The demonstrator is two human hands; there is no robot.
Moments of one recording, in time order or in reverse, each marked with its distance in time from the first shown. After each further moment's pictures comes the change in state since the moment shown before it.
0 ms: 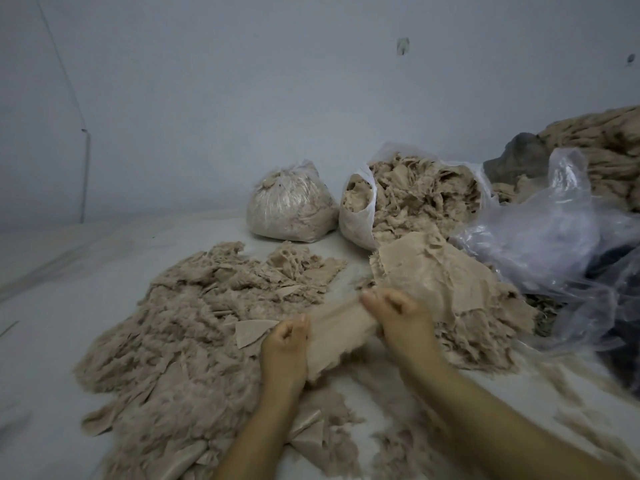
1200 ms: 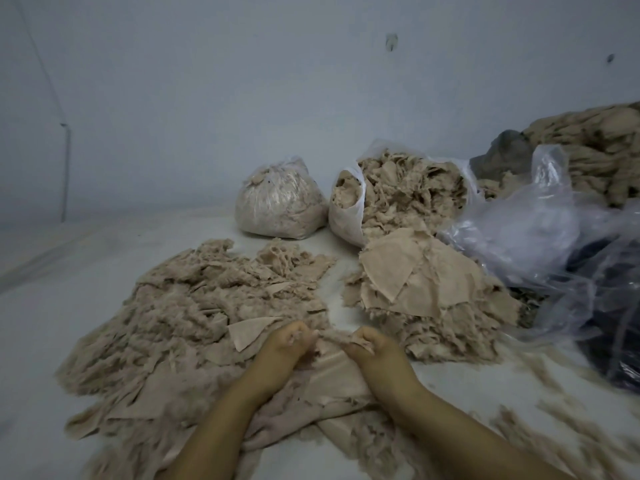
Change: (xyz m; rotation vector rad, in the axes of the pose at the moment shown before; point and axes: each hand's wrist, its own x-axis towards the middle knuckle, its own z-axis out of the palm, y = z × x) left_hand 0.017 -0.005 -0.017 0.063 -0.618 0.056; right_hand -0.026 0.037 0.002 -0.289 -0.189 0.146
